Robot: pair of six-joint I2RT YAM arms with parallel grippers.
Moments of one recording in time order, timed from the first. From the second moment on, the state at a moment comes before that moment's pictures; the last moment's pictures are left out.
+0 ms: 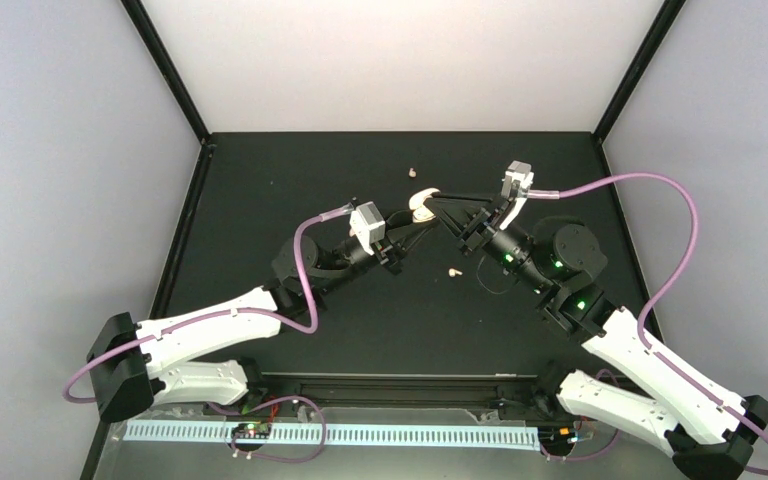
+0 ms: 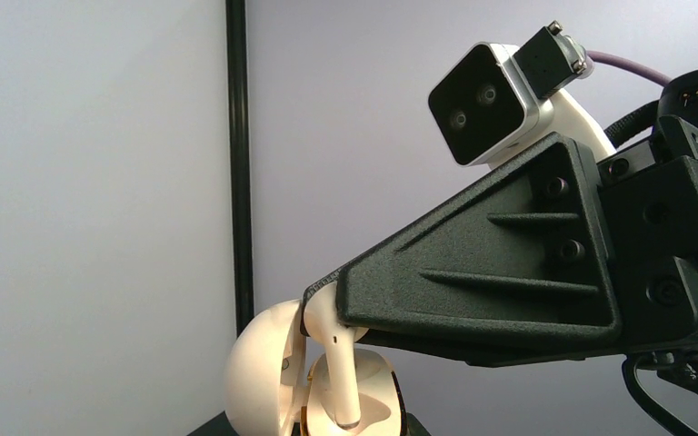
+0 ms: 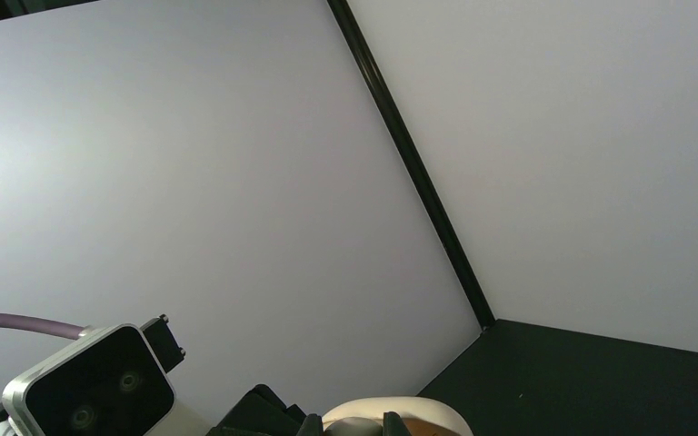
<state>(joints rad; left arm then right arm) -1.02 1.16 0.80 0.77 0.07 -0.03 0.82 0.83 0.90 0.21 -0.09 0.53</state>
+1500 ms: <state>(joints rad) -1.02 1.16 0.81 0.75 0.09 -0.05 0.83 0.81 0.90 0.19 -0.11 0.44</state>
